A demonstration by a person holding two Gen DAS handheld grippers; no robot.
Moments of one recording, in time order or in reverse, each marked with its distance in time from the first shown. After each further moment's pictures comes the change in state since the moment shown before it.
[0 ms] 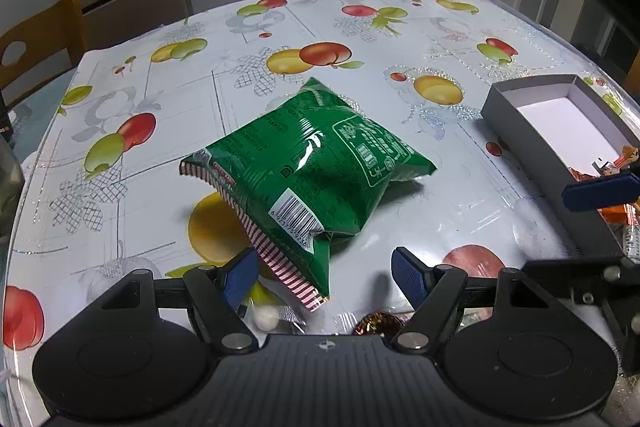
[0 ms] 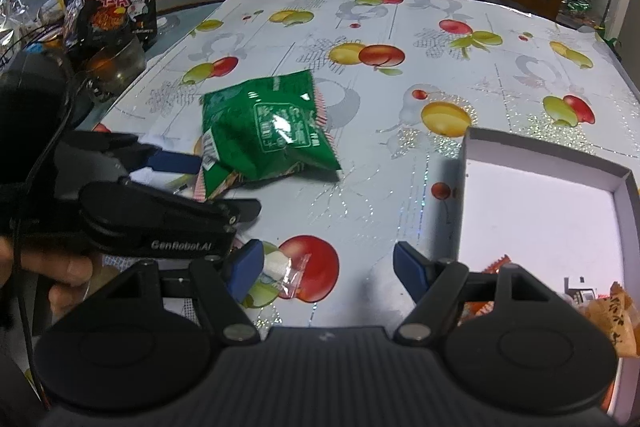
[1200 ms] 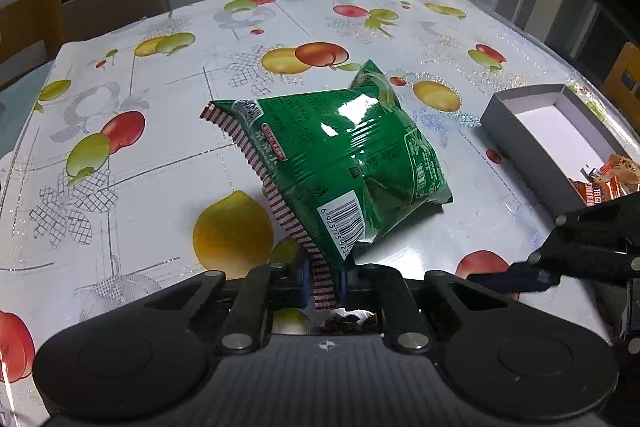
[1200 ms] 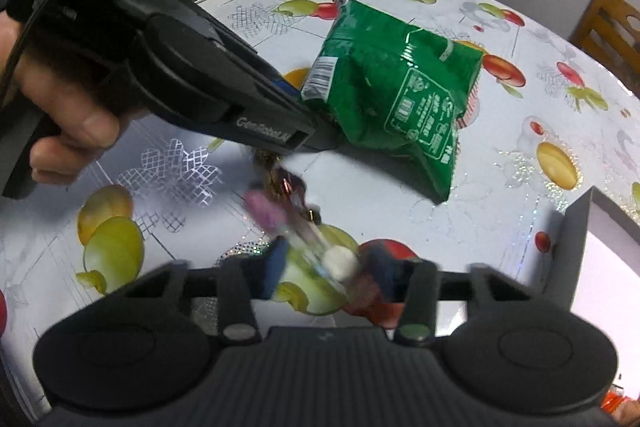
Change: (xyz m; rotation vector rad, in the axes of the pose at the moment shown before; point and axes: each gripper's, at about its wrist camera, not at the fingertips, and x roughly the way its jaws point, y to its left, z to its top) left arm 0.007 0.032 0.006 -0.004 0.012 -0.113; right arm 0.055 0.066 -0.013 -0.376 0.056 0.059
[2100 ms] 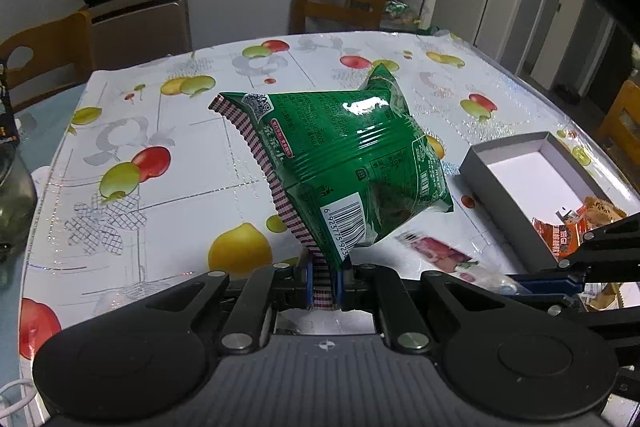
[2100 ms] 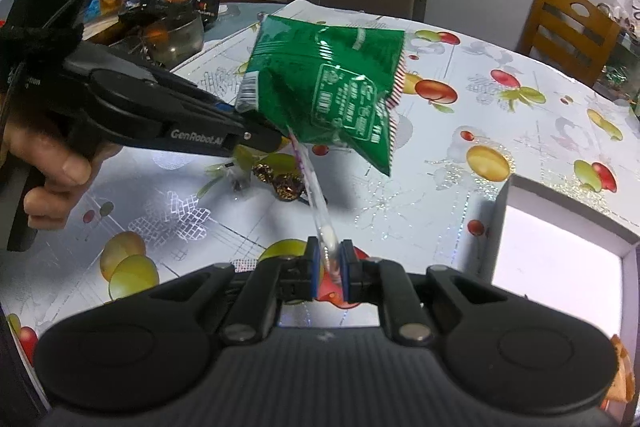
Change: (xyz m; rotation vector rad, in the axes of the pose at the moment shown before) left arm -0.052 -0.015 0.003 -0.048 -0.135 0.026; right arm -0.066 -0.023 -0.014 0.161 -0.126 -0.046
